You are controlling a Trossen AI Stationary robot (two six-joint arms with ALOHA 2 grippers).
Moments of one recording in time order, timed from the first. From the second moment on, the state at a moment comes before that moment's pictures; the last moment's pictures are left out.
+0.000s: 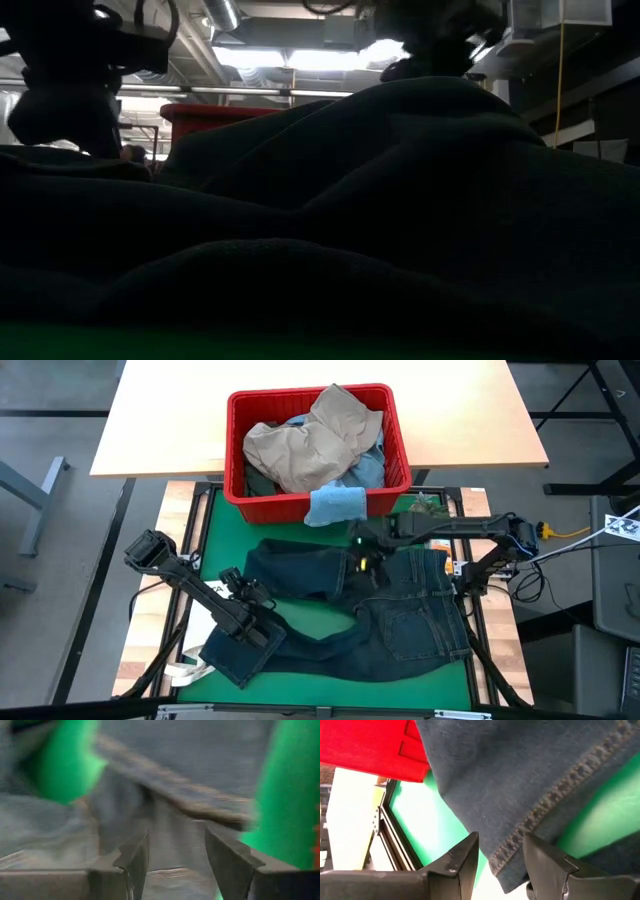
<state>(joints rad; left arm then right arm) -0.57 1.75 1.10 -1.37 -0.66 -1.22 -0.25 1.59 1.36 -0.95 -0.16 -0.35</state>
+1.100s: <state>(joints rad) -0.51 0.94 0.57 -0.76 -0.74 -0.93 0.14 1.59 0.97 -0.18 0.27 0.13</state>
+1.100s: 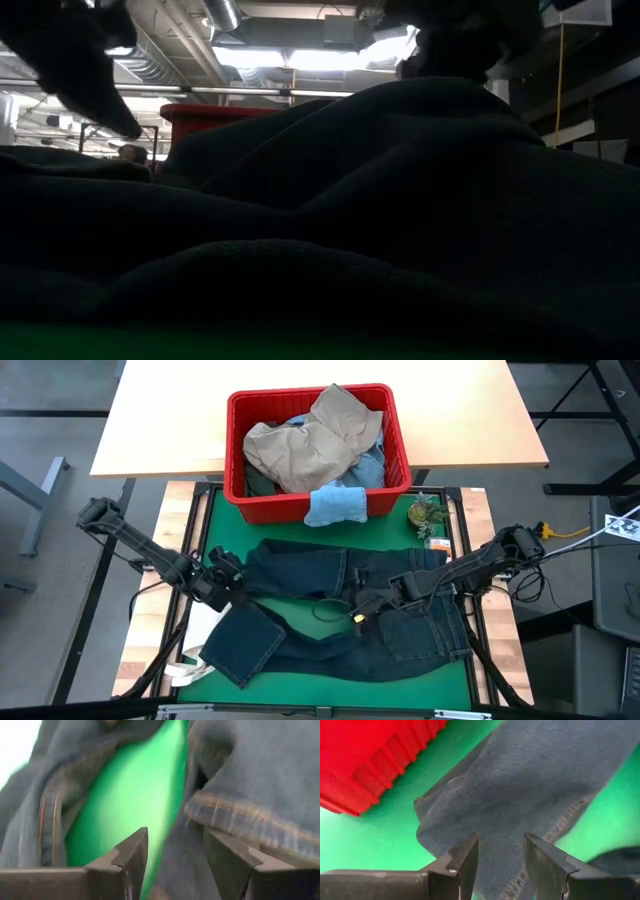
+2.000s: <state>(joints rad) -0.49 0.93 0.43 -0.63 -0.73 -1.04 0.14 1.75 0.92 0.16 0.45 0.25</state>
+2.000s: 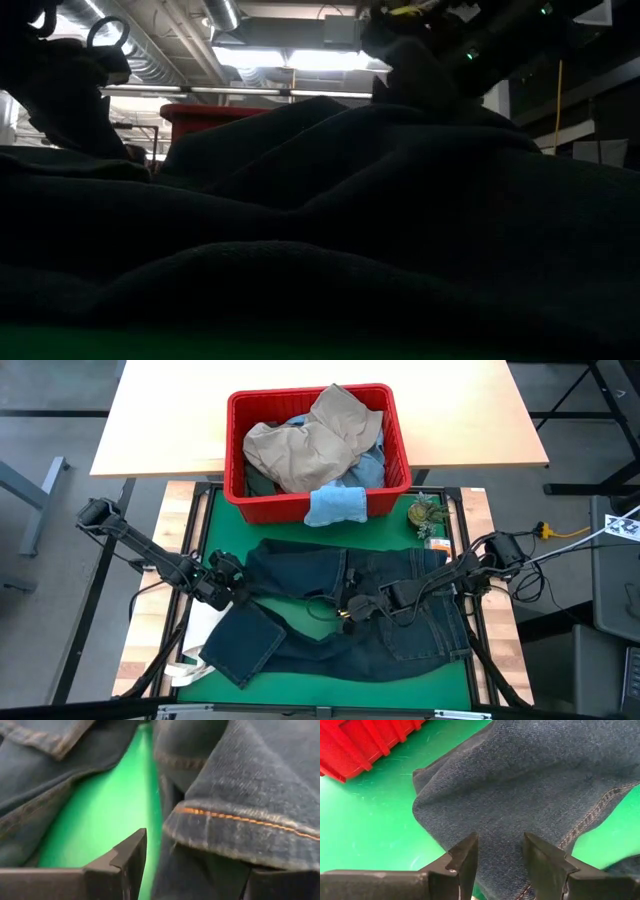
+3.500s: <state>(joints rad) -0.43 1.19 0.43 -0.63 -0.51 -1.18 0.14 1.54 0.92 -0.40 0.17 0.10</state>
